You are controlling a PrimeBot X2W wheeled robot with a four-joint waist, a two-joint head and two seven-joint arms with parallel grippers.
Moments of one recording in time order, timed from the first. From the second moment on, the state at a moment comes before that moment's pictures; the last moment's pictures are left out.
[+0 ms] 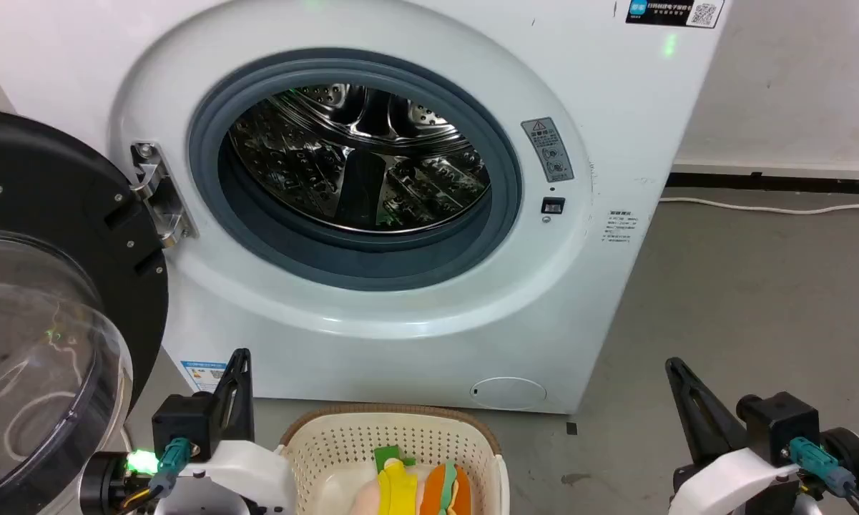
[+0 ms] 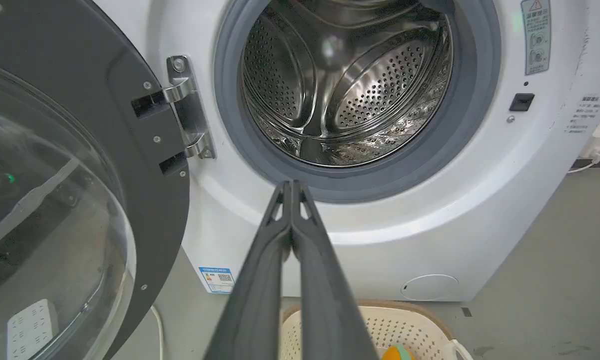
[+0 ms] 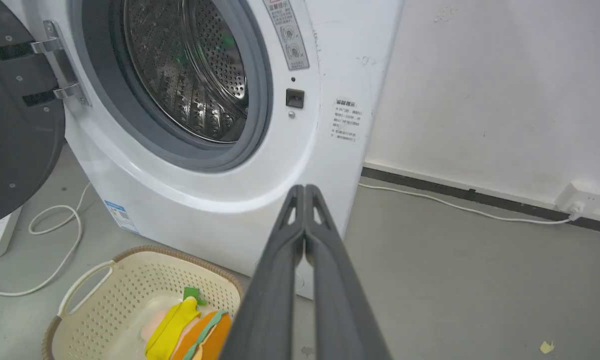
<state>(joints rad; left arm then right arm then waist) -0.01 0.05 0.00 0.00 0.00 0.00 0.00 0.01 -0.05 0.00 0.00 0.01 0.13 0.00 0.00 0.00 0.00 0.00</state>
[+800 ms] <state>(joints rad) -0.02 0.05 0.00 0.00 0.00 0.00 0.00 0.01 -0.05 0.00 0.00 0.01 0.13 0.00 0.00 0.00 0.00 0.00</state>
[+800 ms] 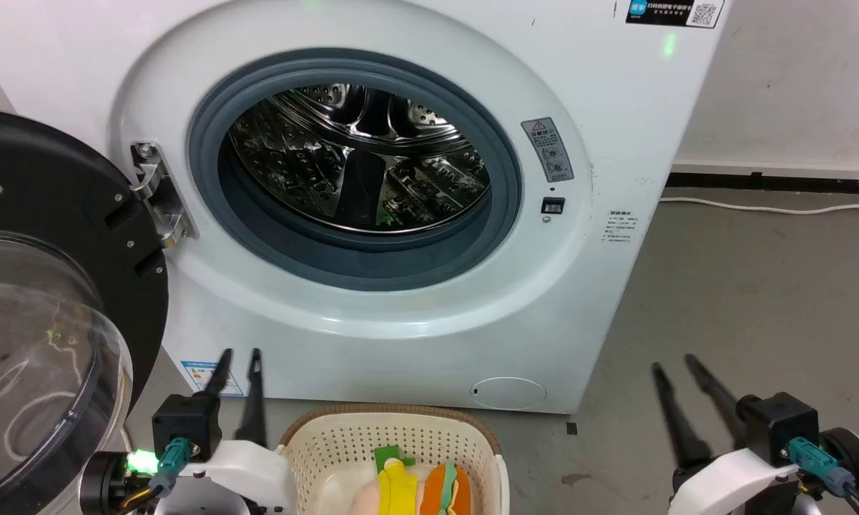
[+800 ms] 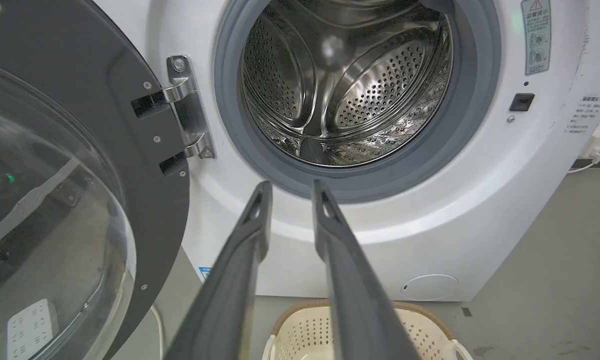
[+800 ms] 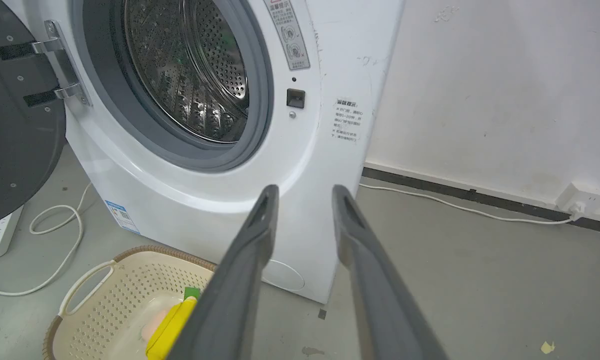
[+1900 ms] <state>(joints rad) -0.07 0.06 -0.05 0.08 0.00 -0.02 -0.06 -0.03 -0.05 0.00 -0.02 0.06 0.13 -0.06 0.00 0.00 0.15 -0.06</state>
